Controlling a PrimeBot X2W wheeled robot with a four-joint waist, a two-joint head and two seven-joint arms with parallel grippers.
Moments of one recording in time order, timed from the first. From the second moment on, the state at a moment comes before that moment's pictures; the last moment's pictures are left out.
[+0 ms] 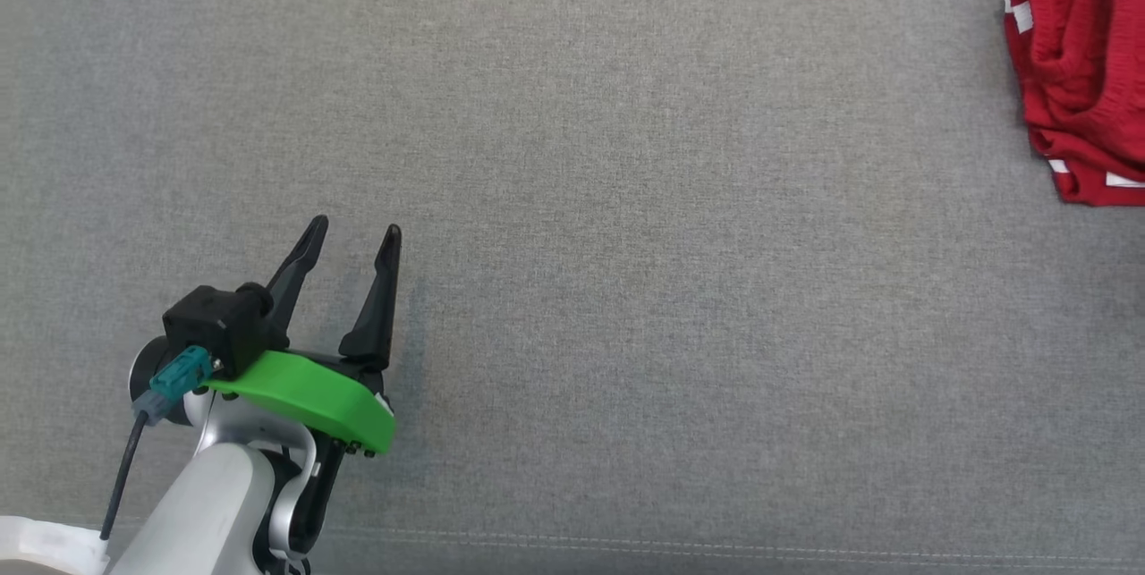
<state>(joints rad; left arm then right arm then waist) -0.26 0.27 -0.46 0.03 -0.59 0.11 -0.13 -0.50 -0.61 0.11 0.72 0.73 0.01 -0.05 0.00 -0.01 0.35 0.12</state>
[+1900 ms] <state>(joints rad) -0.05 0.27 -0.38 0.05 -0.61 0.11 -0.22 -0.02 -0.33 0.24 0.10 0.51 -0.08 -0.25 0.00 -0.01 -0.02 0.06</state>
